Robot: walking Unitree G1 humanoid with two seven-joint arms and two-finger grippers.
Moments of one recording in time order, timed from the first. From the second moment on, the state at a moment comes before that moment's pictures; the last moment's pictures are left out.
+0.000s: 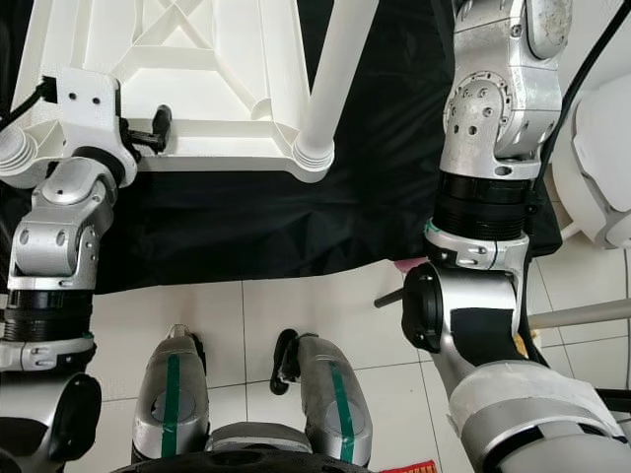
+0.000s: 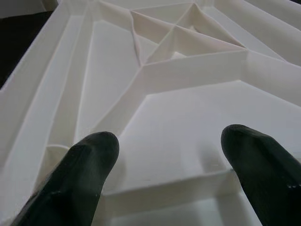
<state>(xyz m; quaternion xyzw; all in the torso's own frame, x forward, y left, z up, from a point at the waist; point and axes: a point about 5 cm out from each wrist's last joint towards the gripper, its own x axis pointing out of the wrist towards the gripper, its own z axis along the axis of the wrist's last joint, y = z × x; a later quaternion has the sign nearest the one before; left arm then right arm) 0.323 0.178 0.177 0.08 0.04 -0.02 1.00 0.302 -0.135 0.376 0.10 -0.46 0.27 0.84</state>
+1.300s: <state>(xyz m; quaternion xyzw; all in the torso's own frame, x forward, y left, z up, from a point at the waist) 0.357 0.208 0.201 0.08 -0.05 0.03 1.00 0.299 -0.139 0.370 0.09 -0.43 0.28 0.85</state>
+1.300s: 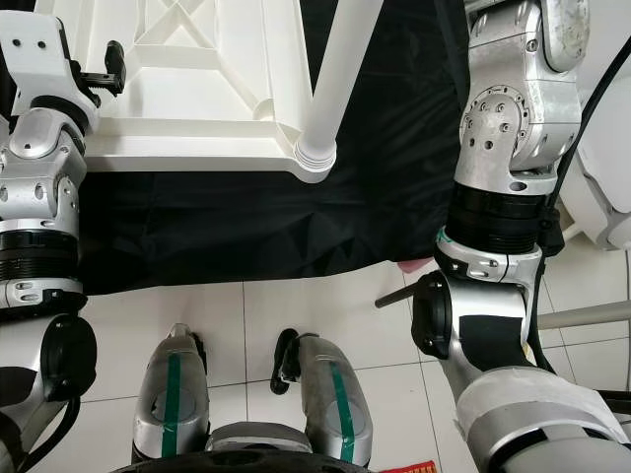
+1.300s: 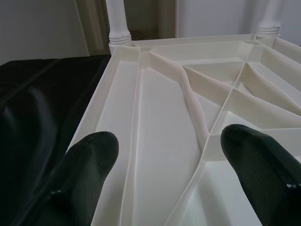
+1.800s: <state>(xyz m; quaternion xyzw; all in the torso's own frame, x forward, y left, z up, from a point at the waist) 0.357 0.214 0.198 0.08 -0.05 0.05 0.99 0.302 -0.131 0.370 0.10 -0.41 0.30 0.85</state>
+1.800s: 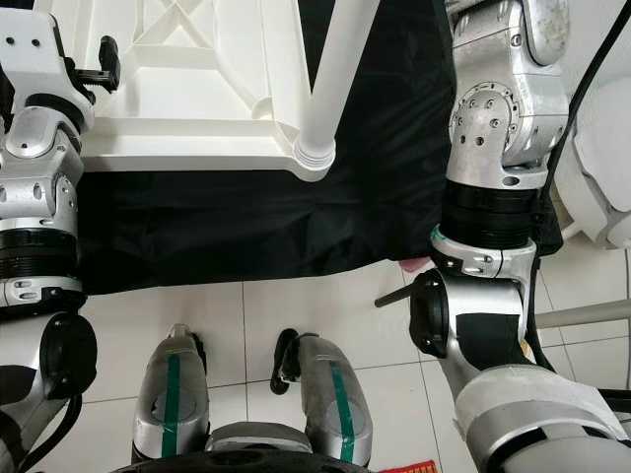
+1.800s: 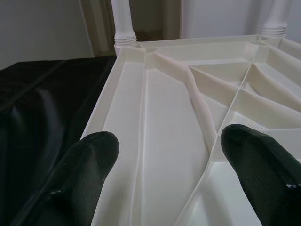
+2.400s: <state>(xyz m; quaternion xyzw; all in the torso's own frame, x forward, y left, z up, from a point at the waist) 0.370 0.207 0.212 0.09 -0.06 0.03 0.99 0.282 -0.172 0.368 0.12 -0.42 0.23 0.87</state>
